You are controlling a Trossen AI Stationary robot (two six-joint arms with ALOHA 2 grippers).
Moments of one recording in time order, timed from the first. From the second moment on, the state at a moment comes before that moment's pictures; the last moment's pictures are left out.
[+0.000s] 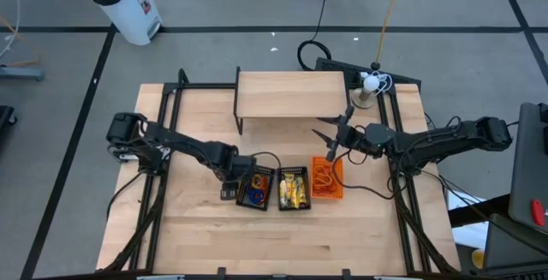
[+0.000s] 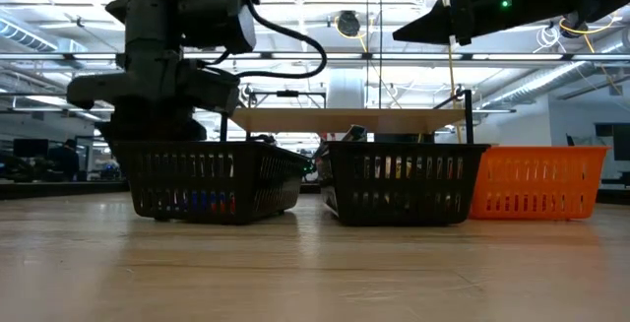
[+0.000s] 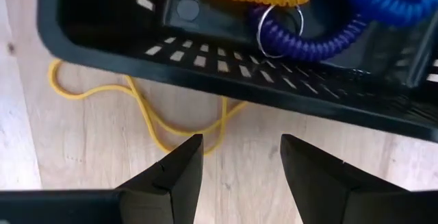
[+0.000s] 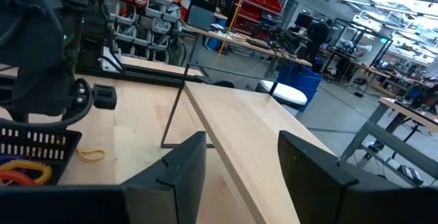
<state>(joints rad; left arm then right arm) -0.11 1.69 0.95 -0.69 0.08 -0.14 0.00 1.01 0.45 0.52 0.44 -0.31</state>
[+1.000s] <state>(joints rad) -0.10 1.69 0.96 -0.83 -0.18 -0.12 0.00 1.01 0.45 0.52 0.44 -0.27</state>
